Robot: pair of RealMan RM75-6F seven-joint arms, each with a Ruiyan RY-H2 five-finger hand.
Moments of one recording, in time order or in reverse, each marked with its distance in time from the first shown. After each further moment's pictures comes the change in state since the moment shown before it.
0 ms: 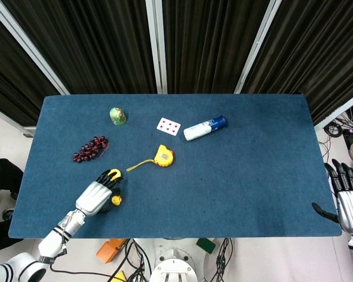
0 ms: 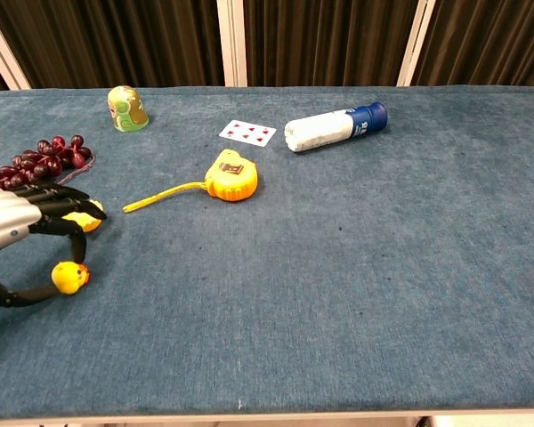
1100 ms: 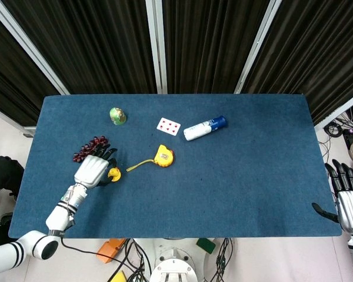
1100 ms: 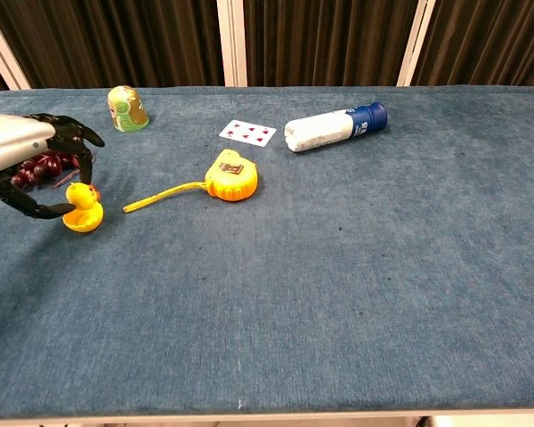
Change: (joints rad) left arm -0.115 0.006 -0.155 -0.009 -0.261 -0.085 0.078; right arm -0.001 -0.011 0.006 0.017 0.005 -0.007 0.013
